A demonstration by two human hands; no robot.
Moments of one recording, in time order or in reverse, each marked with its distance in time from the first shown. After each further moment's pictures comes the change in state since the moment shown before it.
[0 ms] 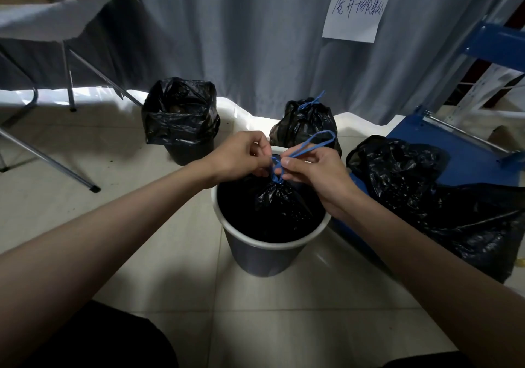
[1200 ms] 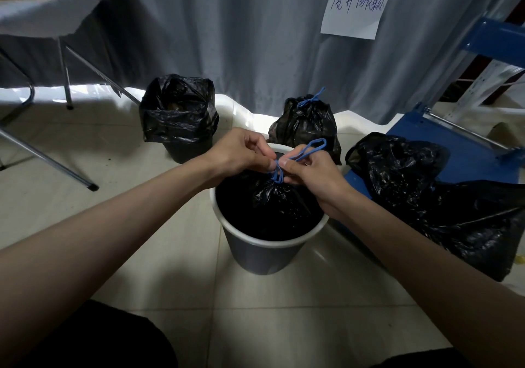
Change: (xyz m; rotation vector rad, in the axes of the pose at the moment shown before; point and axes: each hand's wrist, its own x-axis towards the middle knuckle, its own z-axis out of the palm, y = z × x) left_hand -0.002 0.001 0.002 -0.214 0.015 -0.097; right_hand 0.003 0.007 0.002 -0.186 -0.013 0.007
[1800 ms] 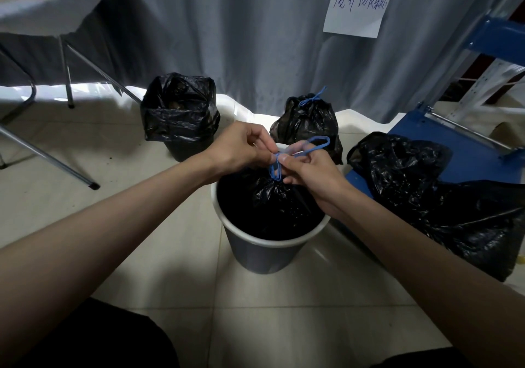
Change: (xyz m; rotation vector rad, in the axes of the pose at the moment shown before) left_hand 0.005 0.001 -0.004 0.096 0.023 0.093; right_hand 0.006 0.003 0.005 0.073 -0.008 0.011
